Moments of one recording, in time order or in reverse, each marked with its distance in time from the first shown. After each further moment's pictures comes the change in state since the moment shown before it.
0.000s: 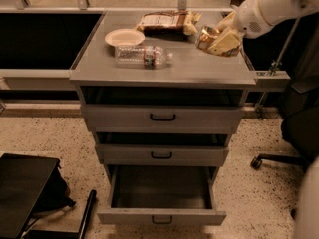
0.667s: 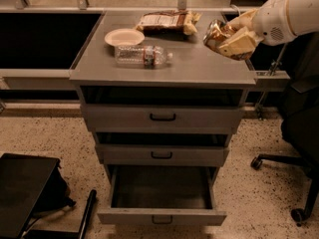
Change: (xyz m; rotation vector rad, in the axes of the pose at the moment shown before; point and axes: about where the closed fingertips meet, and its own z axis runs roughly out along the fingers) arm -0.011 0.042 -0.069 0.128 -0.128 0.045
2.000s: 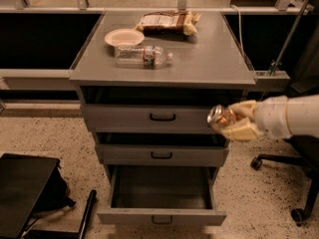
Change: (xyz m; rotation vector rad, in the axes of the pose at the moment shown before) arm 0.151 0.148 0.025 -0.110 -0.019 0.125
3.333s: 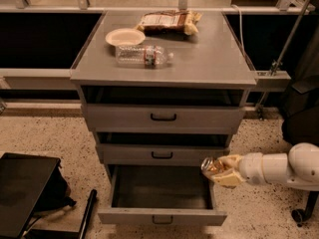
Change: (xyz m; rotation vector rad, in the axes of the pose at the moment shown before) arm 0.181 0.065 0.107 -0.160 0.005 0.219
